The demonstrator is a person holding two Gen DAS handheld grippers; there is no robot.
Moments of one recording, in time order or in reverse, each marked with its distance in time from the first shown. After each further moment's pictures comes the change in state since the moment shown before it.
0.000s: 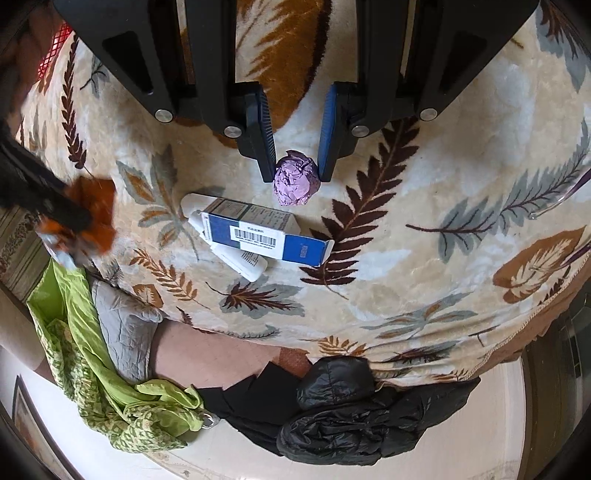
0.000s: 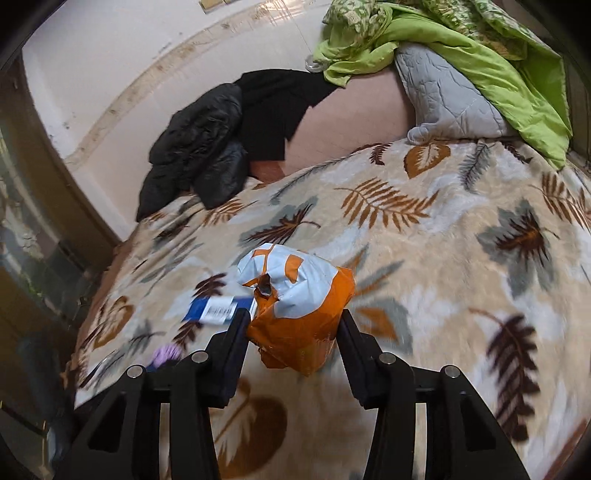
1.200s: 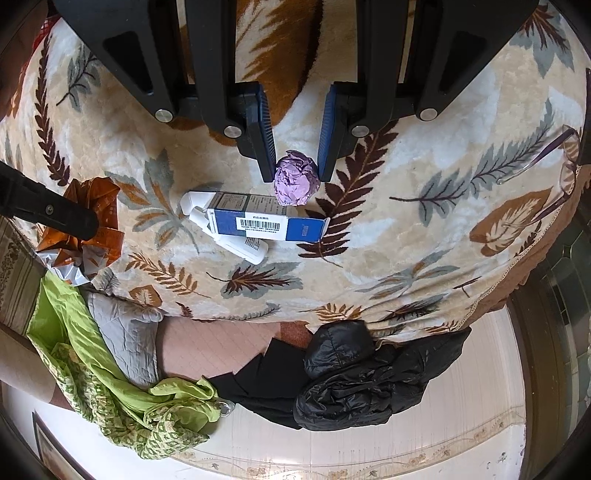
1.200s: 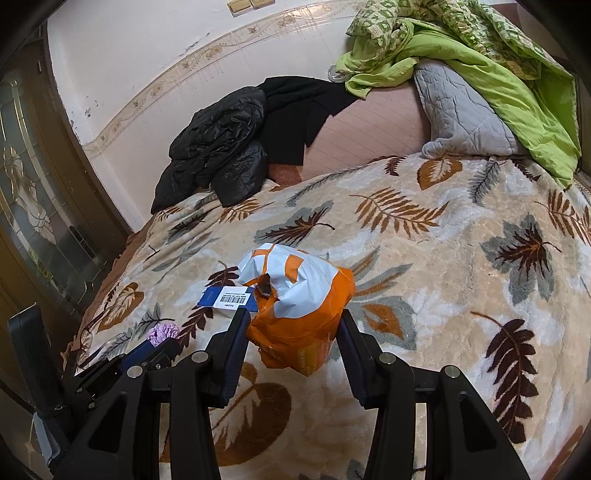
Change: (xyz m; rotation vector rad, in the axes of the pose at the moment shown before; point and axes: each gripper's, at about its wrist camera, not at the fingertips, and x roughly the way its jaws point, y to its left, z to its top) left arm -0.021 -0.024 -0.009 0.128 -0.106 0.112; right arm -0.007 0.006 -0.010 -0.081 -0.036 0.032
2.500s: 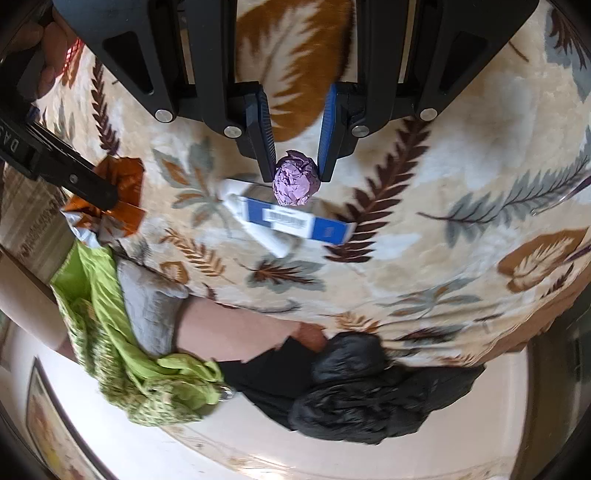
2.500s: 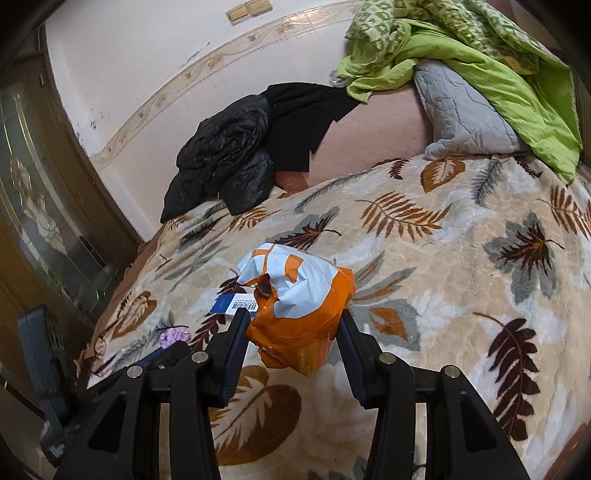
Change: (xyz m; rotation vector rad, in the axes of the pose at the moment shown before) left arm -0.009 0.012 0.004 -0.152 0.008 -0.197; right arm -0.013 -0.001 0.003 0.035 -0.024 0.041
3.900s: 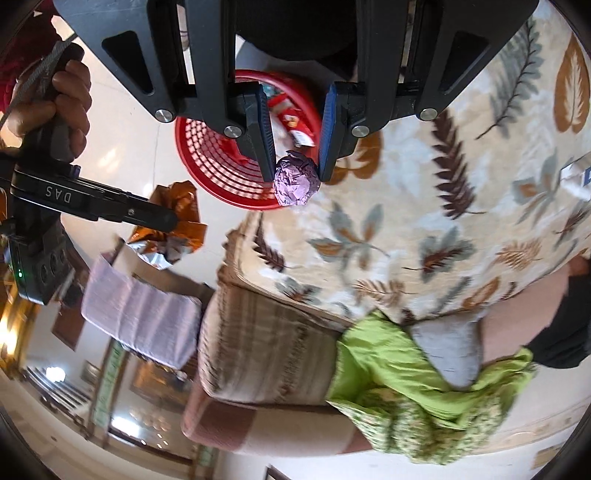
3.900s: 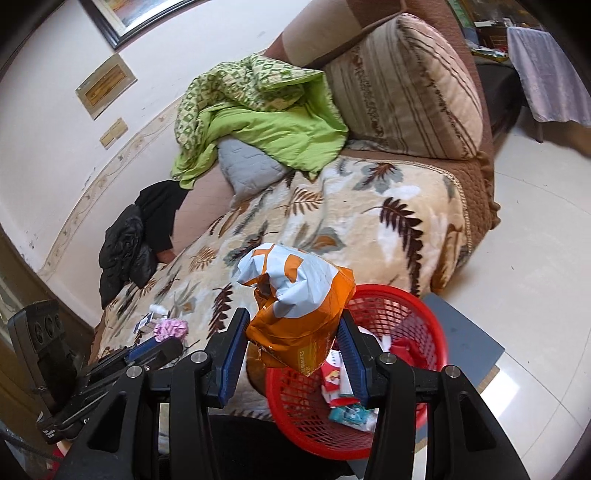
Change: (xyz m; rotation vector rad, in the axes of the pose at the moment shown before) left arm -0.110 -0.341 -0.136 0.601 0.184 -0.607; right arm -0.362 -0.208 -0.114 0.382 -0.184 -0.296
